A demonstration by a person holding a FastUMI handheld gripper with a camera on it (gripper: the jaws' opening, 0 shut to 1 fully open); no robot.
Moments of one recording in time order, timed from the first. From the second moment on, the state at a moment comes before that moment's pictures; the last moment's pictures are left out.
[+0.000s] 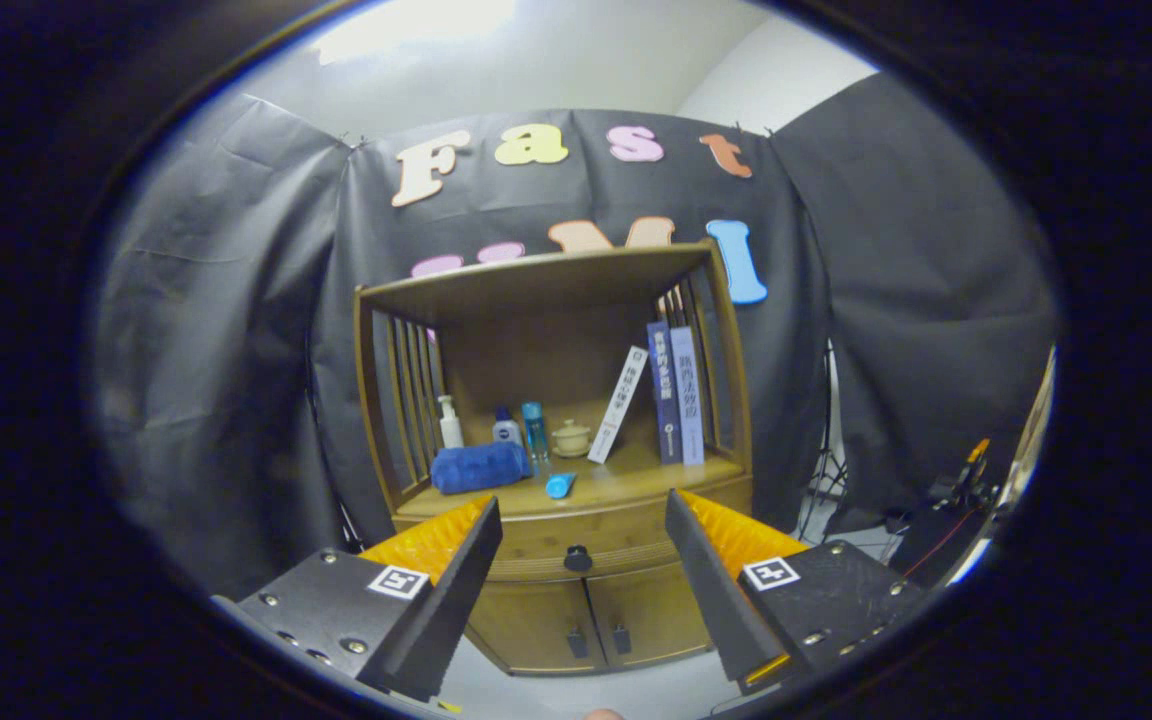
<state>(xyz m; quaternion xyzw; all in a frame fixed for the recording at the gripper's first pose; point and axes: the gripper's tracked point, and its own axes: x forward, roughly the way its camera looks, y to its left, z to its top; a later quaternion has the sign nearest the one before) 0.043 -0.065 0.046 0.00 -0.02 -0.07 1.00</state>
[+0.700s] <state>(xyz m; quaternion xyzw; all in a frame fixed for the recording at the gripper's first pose) 0.001 -0.052 0.073 0.00 0.00 -0.06 1.00</state>
